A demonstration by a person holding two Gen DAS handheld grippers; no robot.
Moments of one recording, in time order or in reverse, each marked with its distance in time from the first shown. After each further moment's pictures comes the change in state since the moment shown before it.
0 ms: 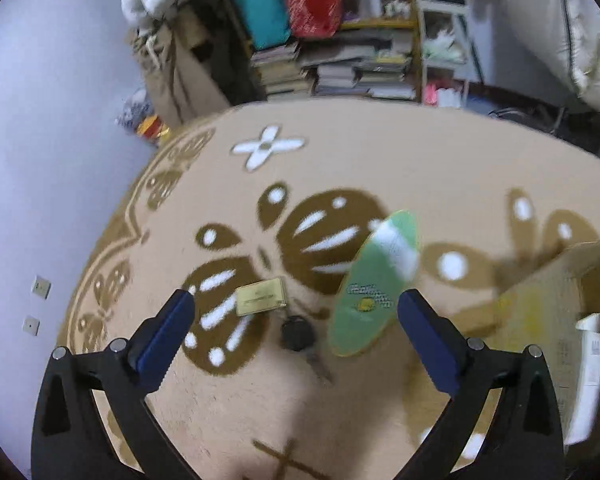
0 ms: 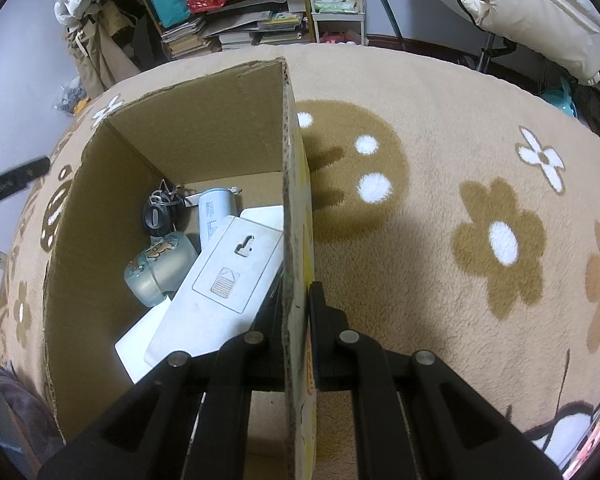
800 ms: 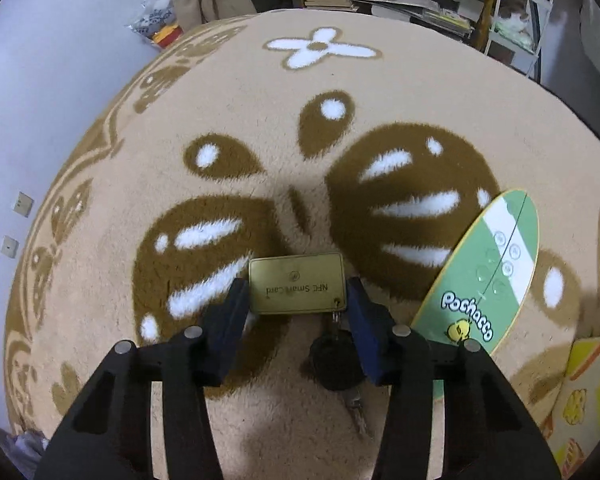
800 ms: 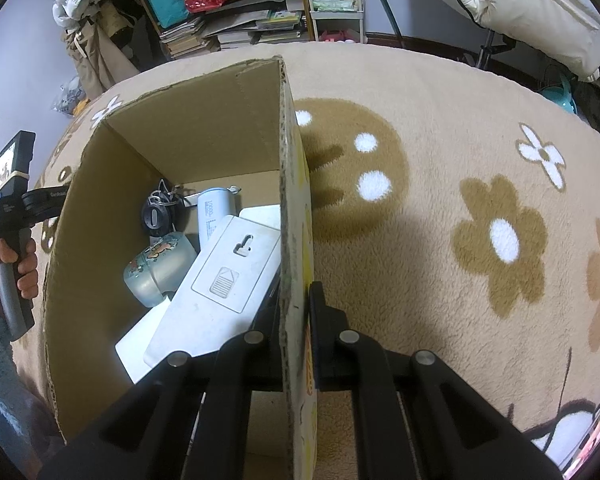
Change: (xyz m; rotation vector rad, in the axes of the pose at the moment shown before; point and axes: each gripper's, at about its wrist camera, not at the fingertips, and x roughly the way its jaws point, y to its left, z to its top) left arm 0.105 0.032 -0.012 -0.196 0.225 -0.003; right arm 0.000 0.000 -0.003 0.010 0.004 0.008
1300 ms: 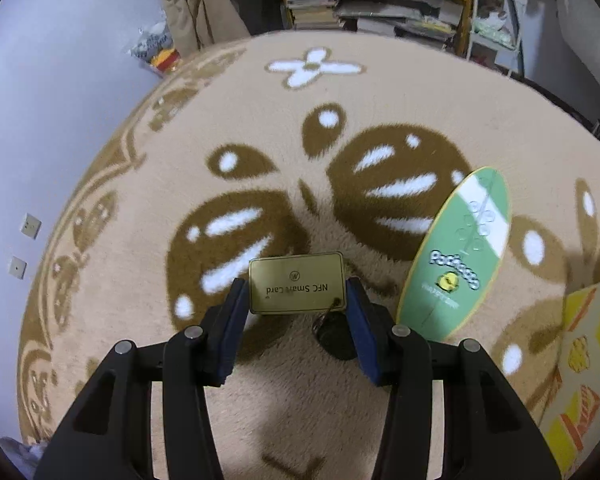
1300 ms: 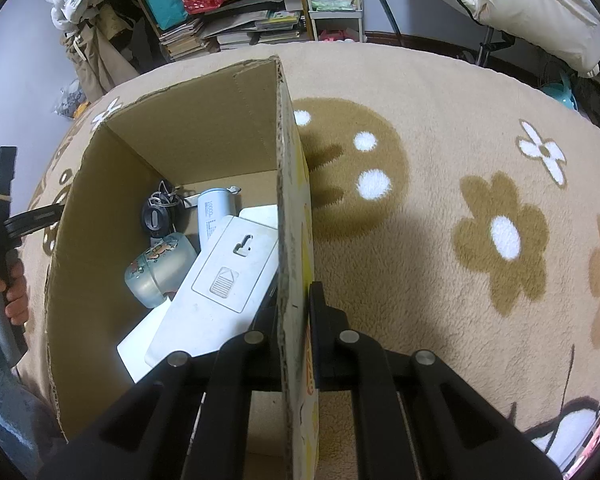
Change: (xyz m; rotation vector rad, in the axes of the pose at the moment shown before) left arm -0.043 0.007 -0.023 0.065 -0.081 -0.002; right arm 0.000 -0.004 0.001 0.007 0.001 0.006
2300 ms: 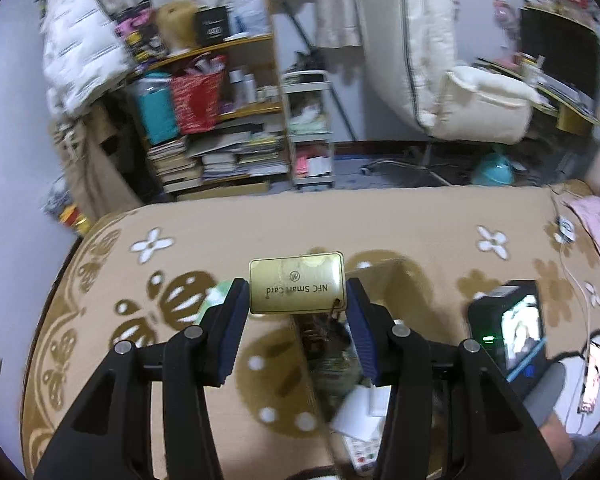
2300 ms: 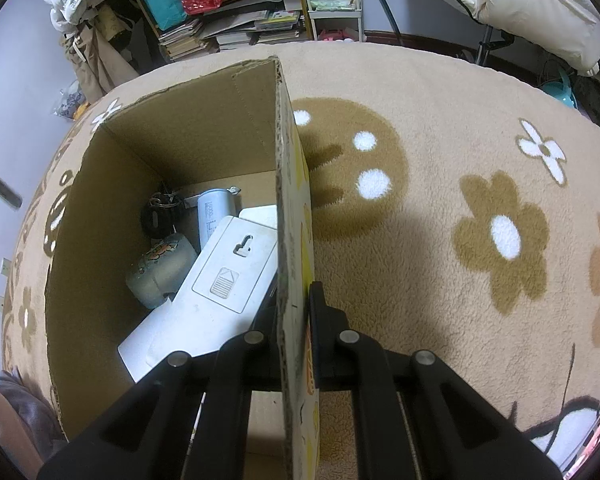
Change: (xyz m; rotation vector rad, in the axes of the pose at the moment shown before) left arm -0.256 -0.132 -0.040 0.329 -0.401 -0.355; right arm 0.000 -0.003 0.002 0.002 0.001 0.003
